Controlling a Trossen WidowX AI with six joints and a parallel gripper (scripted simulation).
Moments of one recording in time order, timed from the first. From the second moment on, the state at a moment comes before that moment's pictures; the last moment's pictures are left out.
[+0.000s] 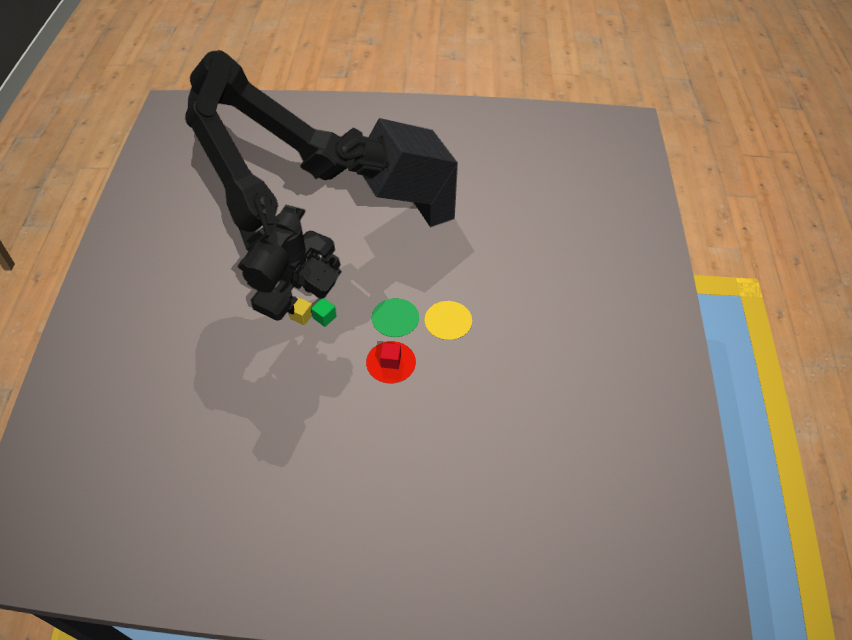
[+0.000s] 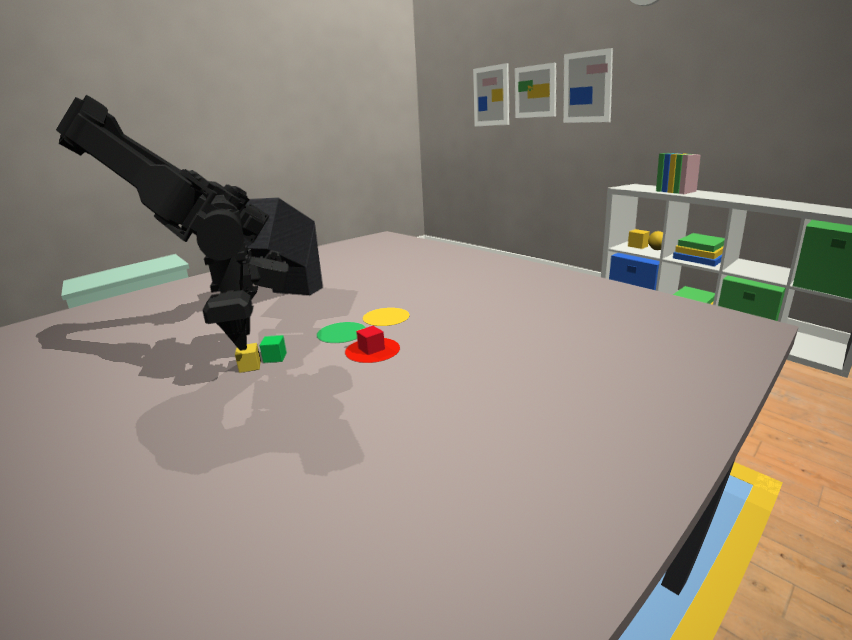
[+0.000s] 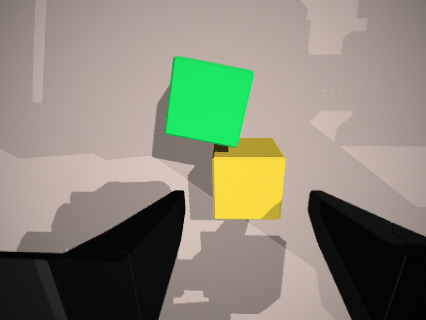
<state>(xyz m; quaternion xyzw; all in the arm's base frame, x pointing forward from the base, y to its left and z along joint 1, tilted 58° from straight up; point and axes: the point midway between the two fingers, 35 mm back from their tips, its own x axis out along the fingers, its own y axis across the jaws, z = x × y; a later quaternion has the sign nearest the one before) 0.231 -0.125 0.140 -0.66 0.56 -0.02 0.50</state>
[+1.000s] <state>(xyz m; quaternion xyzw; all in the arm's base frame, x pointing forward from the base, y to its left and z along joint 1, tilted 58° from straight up) 0.241 -0.146 0.128 -0.66 0.56 -0.03 0.50</state>
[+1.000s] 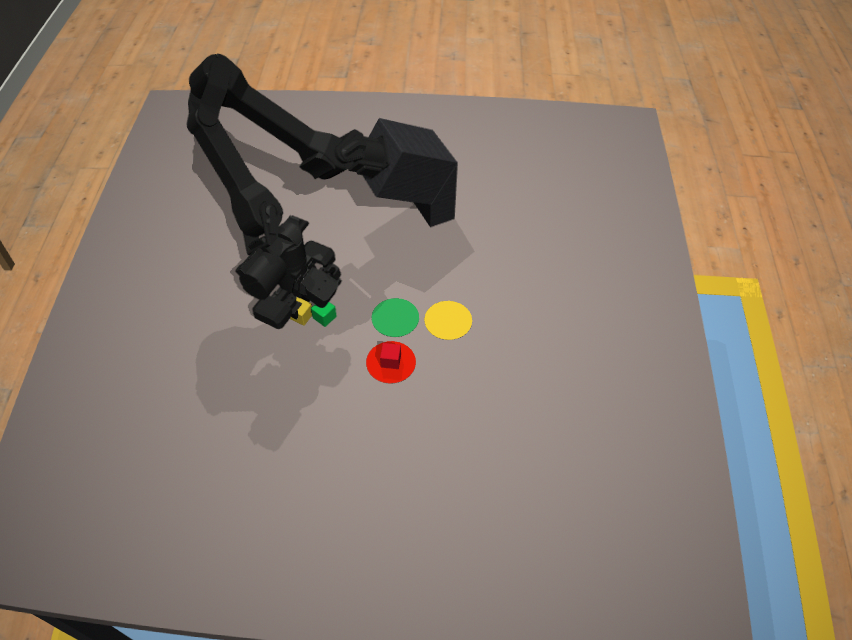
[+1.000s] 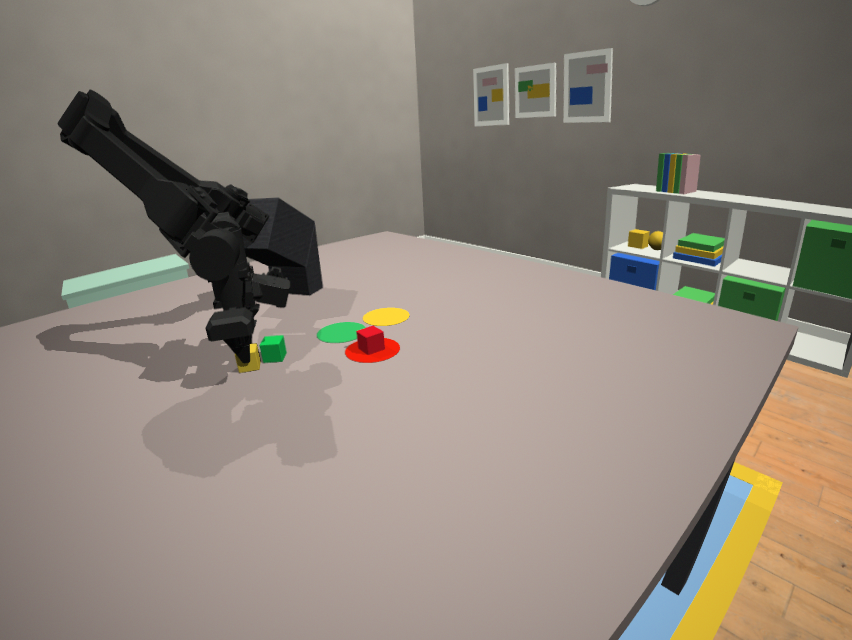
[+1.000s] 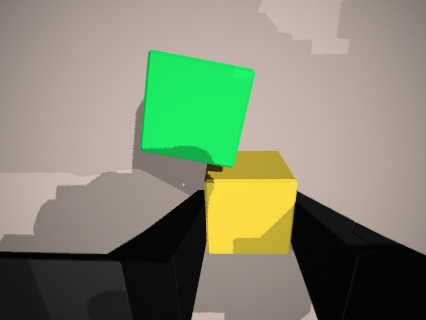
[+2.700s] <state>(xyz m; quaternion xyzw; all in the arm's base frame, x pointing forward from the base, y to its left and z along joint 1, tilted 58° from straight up) 0.222 -0.091 0.162 -0.62 0.58 -0.04 0.53</state>
